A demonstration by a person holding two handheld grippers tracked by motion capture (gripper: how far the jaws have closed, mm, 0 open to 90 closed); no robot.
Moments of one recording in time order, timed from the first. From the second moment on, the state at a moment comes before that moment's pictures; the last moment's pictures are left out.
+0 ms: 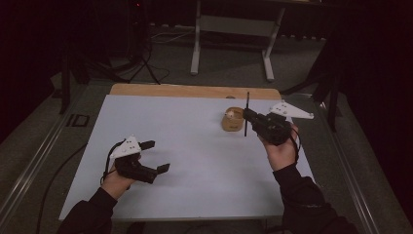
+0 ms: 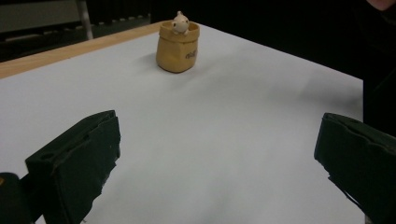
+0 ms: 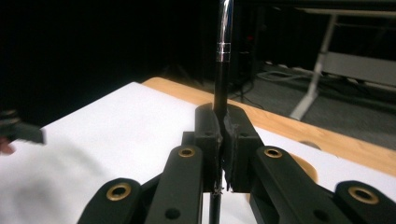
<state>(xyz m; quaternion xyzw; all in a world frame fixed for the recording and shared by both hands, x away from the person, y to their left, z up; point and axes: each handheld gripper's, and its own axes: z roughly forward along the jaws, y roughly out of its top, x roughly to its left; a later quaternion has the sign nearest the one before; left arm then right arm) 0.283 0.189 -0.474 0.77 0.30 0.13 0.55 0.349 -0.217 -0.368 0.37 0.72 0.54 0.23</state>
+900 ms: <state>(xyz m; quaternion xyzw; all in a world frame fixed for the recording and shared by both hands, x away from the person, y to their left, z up) 0.280 0.194 -0.492 0.76 0.30 0.13 0.57 0.355 -0.221 -0.366 0.38 0.71 0.53 0.26</state>
